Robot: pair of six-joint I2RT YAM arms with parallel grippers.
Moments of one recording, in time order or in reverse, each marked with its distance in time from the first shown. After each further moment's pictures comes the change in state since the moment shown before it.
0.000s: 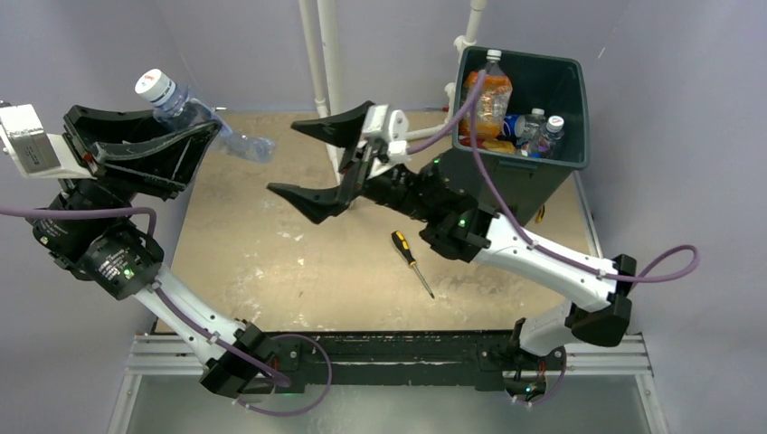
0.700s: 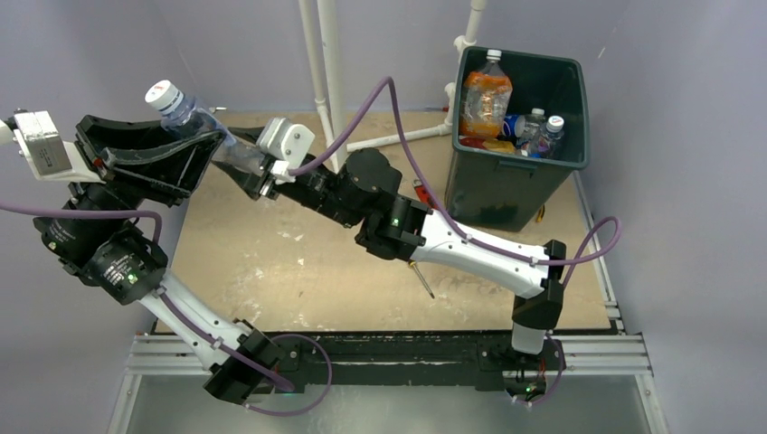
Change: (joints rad) left arm -0.013 -0.050 -0.089 0.003 0.049 -0.013; right arm 0.151 0.365 0.438 -0.162 0.235 -0.324
